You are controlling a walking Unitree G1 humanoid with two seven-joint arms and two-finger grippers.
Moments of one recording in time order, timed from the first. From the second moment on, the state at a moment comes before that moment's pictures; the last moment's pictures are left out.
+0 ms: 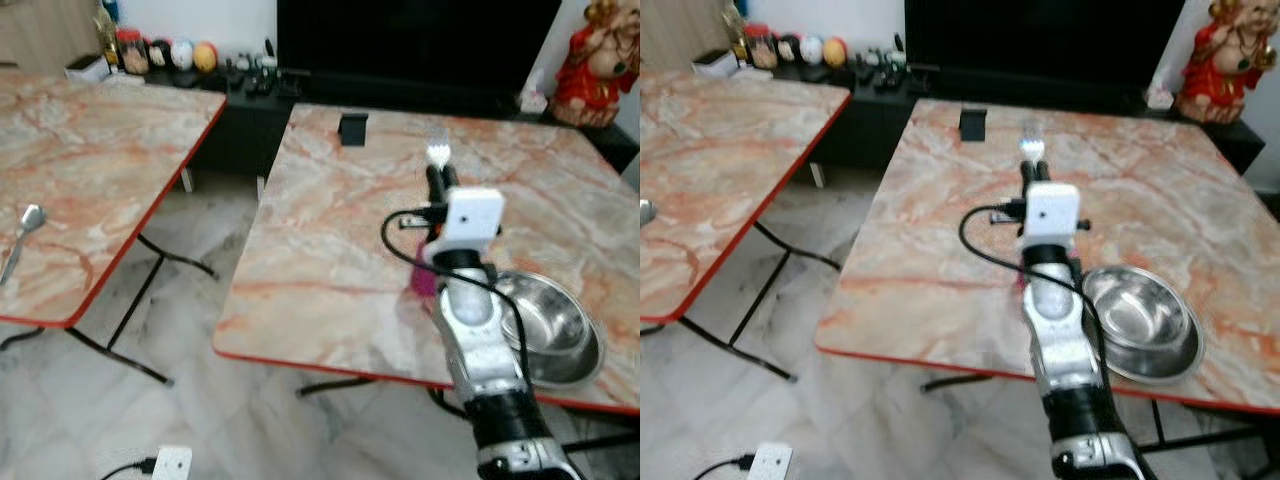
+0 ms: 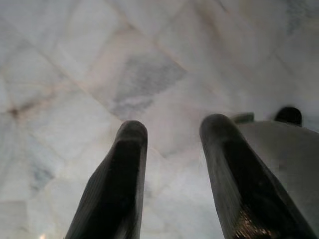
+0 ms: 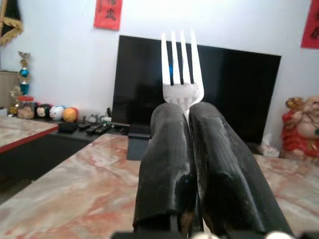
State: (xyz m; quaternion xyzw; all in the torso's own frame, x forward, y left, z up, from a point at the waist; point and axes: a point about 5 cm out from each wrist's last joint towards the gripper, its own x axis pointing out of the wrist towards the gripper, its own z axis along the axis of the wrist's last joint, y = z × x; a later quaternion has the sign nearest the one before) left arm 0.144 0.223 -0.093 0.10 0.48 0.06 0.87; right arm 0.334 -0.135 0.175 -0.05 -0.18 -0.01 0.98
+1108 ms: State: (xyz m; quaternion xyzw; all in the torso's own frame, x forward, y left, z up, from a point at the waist) left arm 0.145 0.226 -0.092 0.10 0.48 0.06 0.87; right arm 0.338 -0.157 0.181 -0.05 -0.18 -0.08 0.98
